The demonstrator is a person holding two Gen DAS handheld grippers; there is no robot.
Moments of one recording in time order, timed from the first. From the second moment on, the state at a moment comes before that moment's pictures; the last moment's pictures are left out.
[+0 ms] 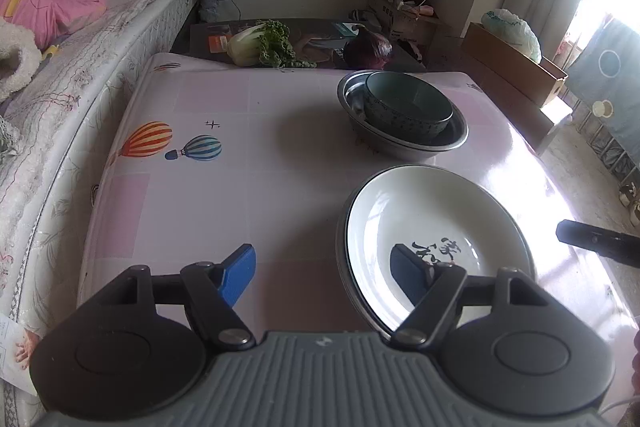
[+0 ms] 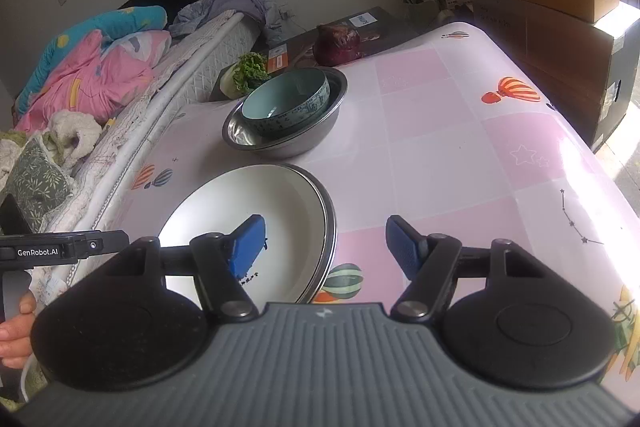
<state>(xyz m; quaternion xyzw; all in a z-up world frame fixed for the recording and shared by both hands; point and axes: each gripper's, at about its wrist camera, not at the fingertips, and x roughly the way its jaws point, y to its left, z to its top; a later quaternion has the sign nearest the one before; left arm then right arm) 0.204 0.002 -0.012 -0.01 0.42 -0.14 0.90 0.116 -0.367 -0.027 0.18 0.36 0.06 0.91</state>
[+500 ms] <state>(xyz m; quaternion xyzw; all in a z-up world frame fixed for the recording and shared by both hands) 0.337 -0.040 -0.008 -0.02 0.42 -0.15 0.89 0.279 -0.411 -0.033 0.26 0.42 0.07 0.87</state>
